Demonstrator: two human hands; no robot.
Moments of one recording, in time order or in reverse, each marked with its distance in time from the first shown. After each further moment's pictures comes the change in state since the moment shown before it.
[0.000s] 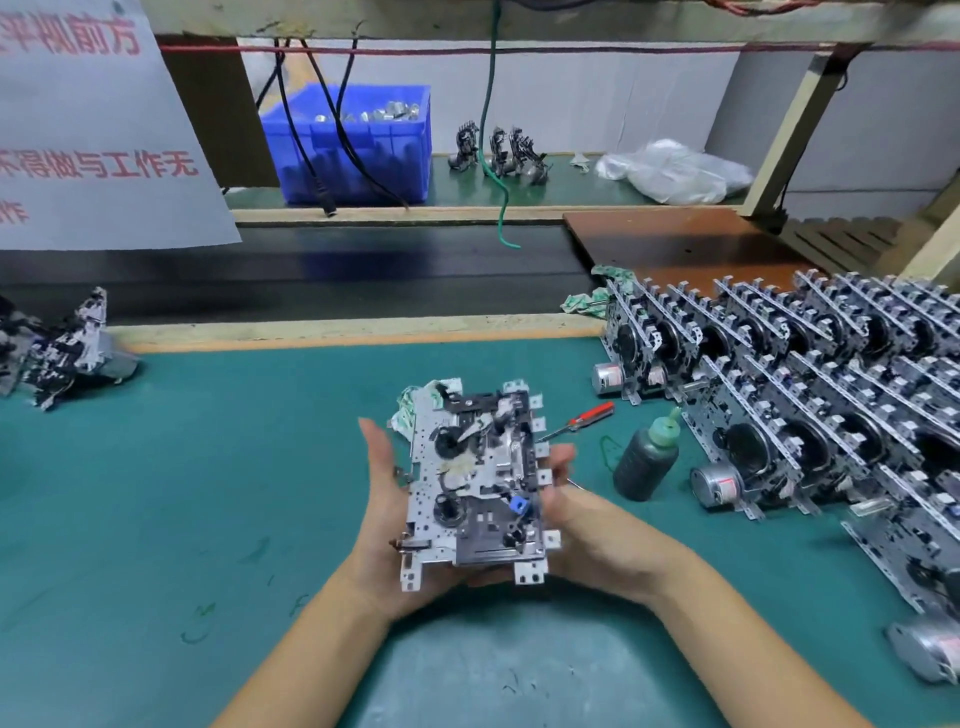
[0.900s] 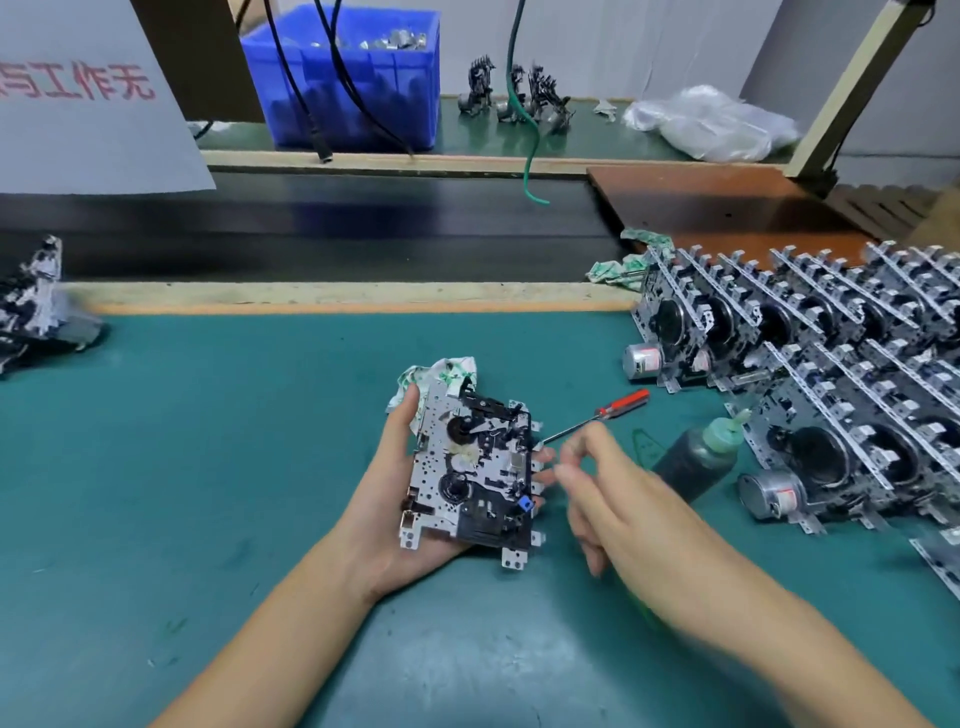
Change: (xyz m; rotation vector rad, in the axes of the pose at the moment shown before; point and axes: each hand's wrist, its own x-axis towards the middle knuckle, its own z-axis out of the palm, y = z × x) left_hand 0.016 0.014 -0.044 -0.073 0.408 -0.167; right_hand 0.001 -0.010 0.001 -1.004 0.563 0.061
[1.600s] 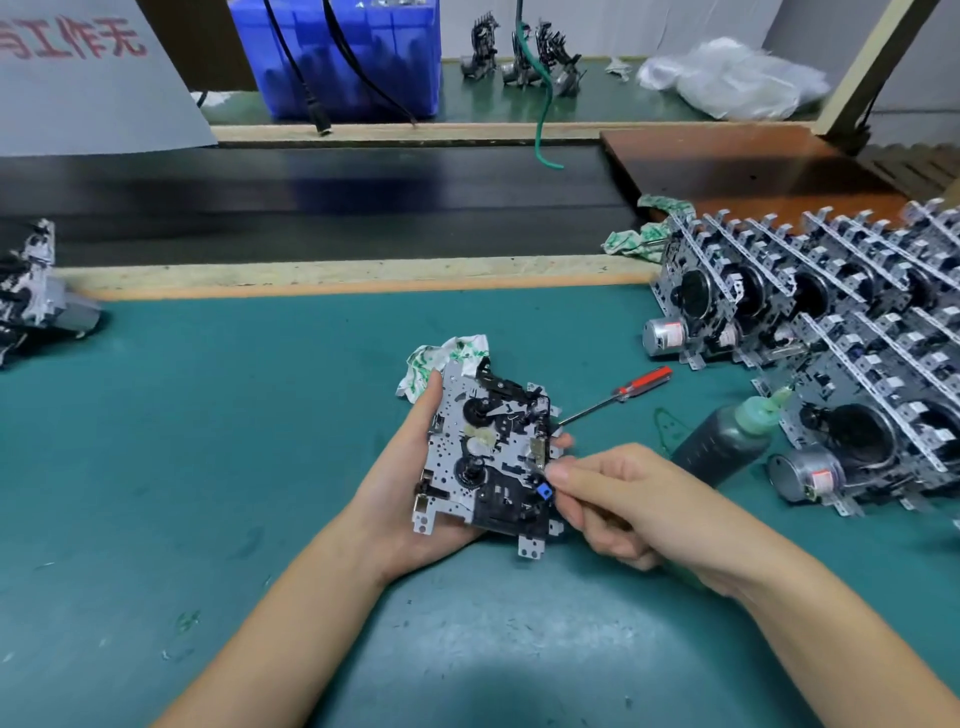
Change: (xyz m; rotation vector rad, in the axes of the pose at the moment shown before) left_hand 0.005 0.000 -0.006 0.039 -0.051 -0.040; right_hand 0.017 0.012 -0.001 0.490 -0.319 0.160
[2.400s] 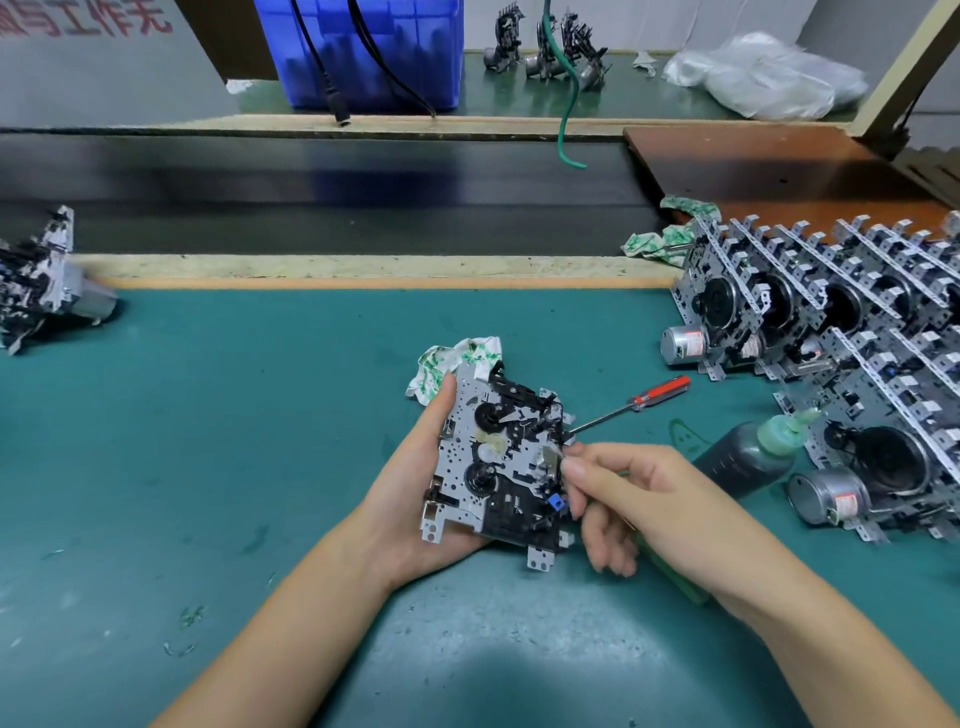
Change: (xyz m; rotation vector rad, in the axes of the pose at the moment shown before) left_hand 0.001 -0.001 -0.001 -0.025 0.069 -0.008; right_hand 0.003 0.000 -0.003 0.001 0.074 -0.093
